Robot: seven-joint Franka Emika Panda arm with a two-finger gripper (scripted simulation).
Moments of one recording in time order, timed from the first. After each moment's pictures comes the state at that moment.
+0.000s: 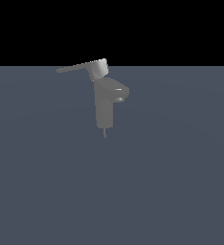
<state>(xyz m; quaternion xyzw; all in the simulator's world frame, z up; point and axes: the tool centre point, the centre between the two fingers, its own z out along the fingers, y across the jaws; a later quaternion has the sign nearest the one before) -0.197 0.018 0.480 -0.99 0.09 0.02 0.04</state>
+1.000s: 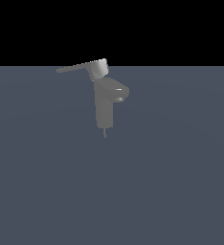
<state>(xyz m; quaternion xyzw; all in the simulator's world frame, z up) -0.070 0.058 0.434 -0.95 0.31 0.08 0.04</state>
